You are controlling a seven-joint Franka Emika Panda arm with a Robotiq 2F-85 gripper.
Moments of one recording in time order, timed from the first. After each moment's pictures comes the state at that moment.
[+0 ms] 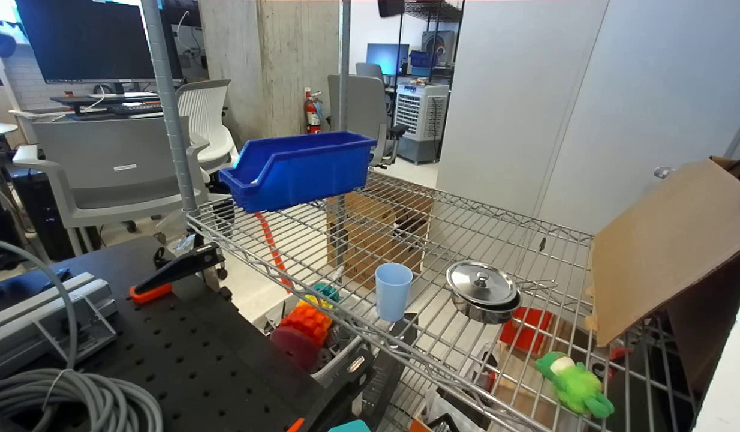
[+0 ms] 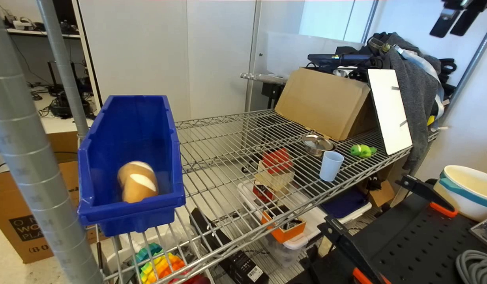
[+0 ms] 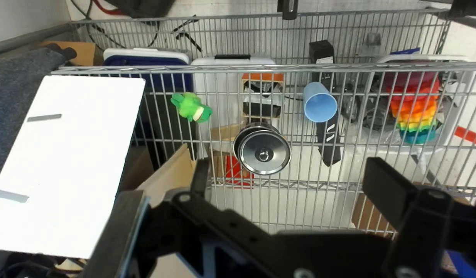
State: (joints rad) arm -0.12 -0.48 -0.16 -2.65 -0.20 2.39 -0.20
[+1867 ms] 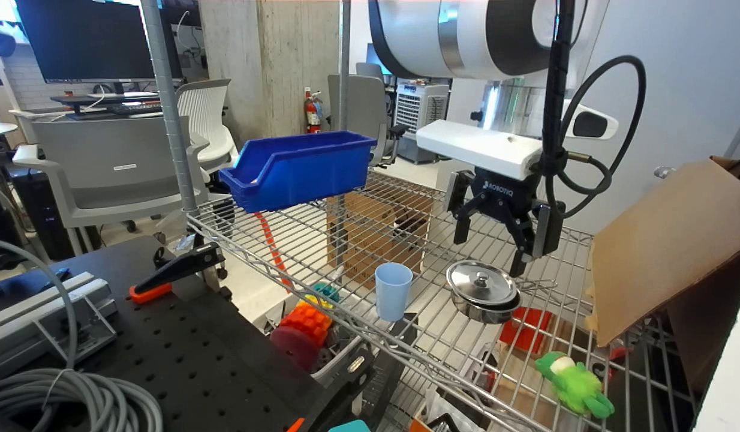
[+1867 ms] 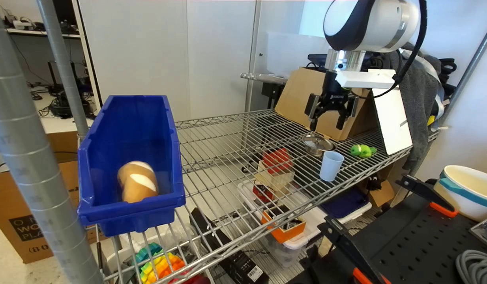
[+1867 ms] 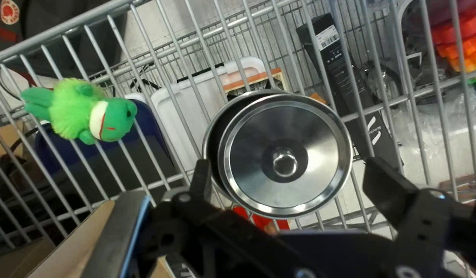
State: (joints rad) arm -0.11 0.62 -0.10 -1.94 0.03 2.55 0.05
